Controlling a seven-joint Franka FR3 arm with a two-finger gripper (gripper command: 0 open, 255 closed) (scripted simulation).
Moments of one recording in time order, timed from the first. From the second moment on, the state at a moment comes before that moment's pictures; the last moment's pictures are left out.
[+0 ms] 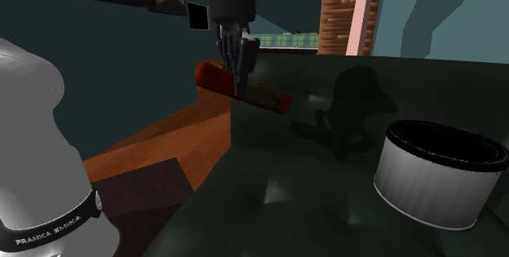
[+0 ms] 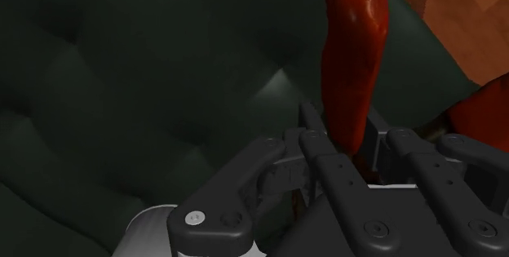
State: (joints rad) arm -0.04 -0.73 -0.18 -2.60 -0.17 1.89 -0.02
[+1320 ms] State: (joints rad) arm -0.05 0.08 -0.39 -1.84 -0.01 1.93 -0.33
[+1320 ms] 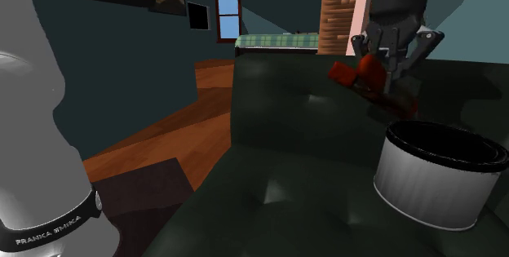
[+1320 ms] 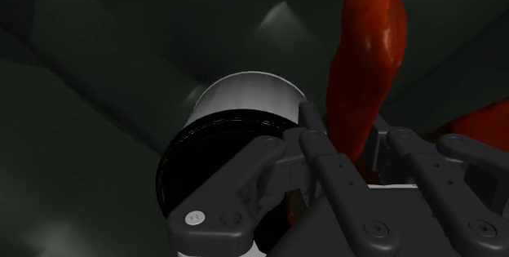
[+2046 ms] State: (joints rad) arm -0.22 0.60 -0.38 -1.12 0.17 1.70 -0.46
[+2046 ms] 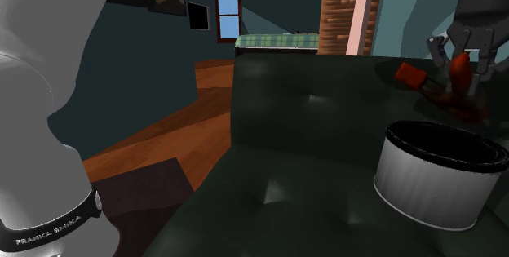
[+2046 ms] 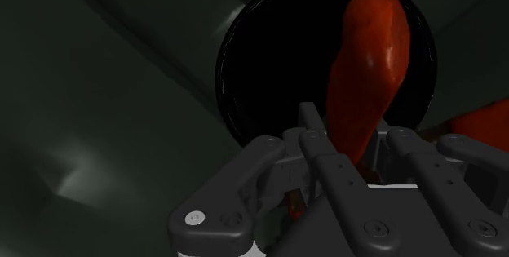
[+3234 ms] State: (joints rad) arm -0.21 0.63 -0.37 -1.27 0.18 1.88 -0.47
